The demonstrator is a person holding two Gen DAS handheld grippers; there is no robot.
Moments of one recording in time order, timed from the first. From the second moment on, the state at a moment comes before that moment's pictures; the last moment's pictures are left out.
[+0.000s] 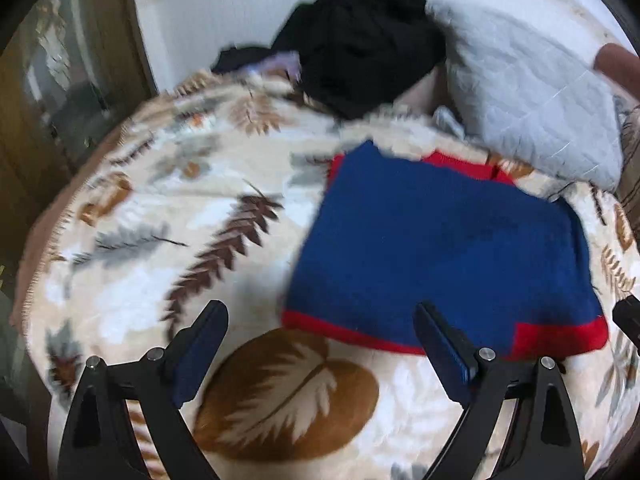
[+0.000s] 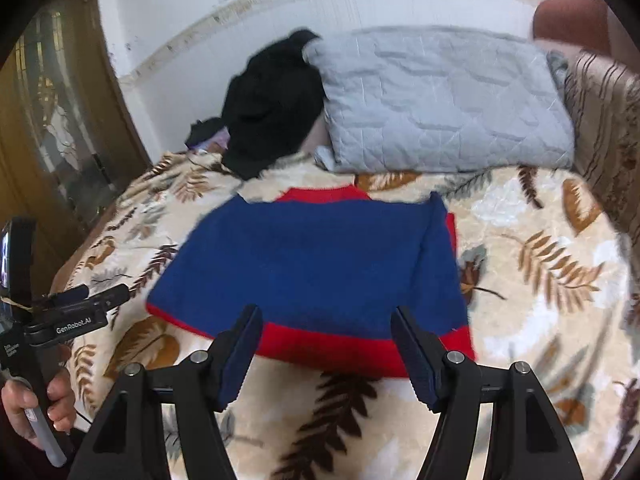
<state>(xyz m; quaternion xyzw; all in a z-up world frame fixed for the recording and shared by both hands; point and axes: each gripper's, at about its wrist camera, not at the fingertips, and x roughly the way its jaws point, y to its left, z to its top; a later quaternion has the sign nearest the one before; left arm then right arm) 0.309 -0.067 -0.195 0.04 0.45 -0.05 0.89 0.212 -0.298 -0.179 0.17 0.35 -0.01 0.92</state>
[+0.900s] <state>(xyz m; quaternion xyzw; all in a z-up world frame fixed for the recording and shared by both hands) 0.327 -0.059 -0.198 0.04 0.36 -0.03 0.93 0.397 -0.311 -0.238 0.18 0.42 -0.05 0.89</state>
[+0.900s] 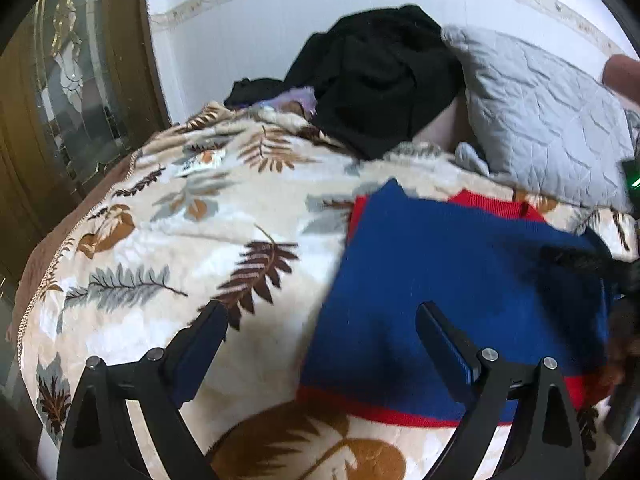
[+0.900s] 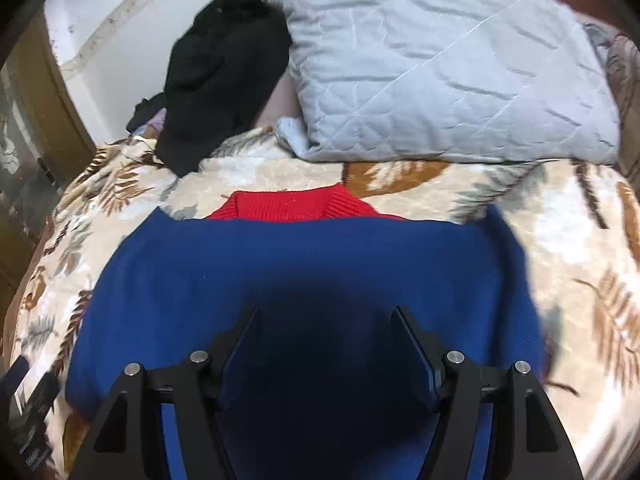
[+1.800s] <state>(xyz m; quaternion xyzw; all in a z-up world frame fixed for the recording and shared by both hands) 0.297 -0.041 -0.193 0.03 0.39 -0.07 0.92 0.206 -0.337 -0.216 0.24 0.40 -0.02 0.89</state>
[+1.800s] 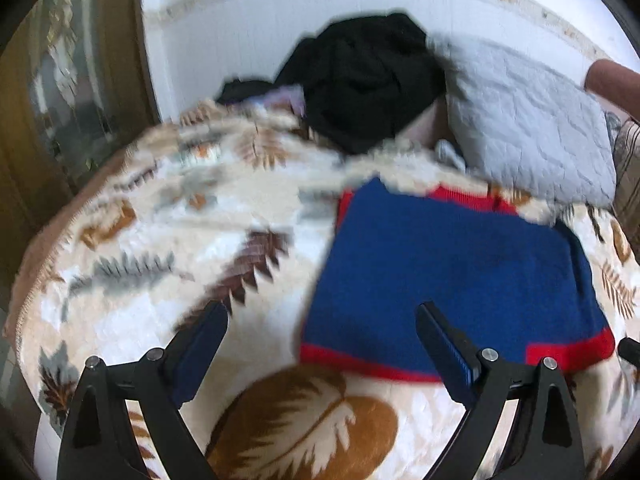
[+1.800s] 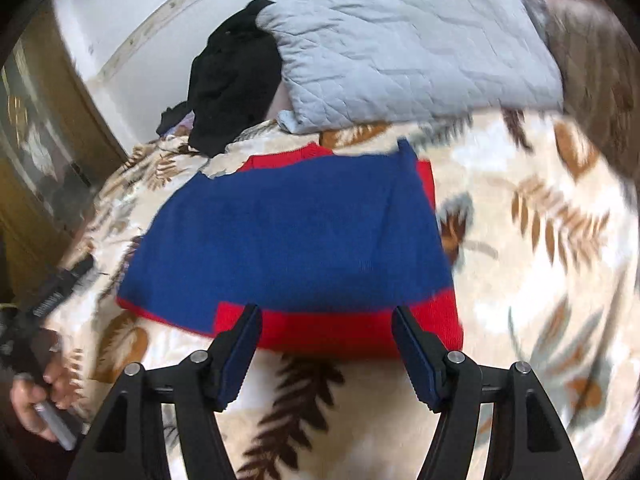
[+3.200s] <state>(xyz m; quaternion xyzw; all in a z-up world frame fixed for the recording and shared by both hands) 0.342 -0.015 -0.243 -0.26 0.44 -0.18 0.84 0.245 -0.375 -0.269 0.40 0.28 -0.01 0.87</state>
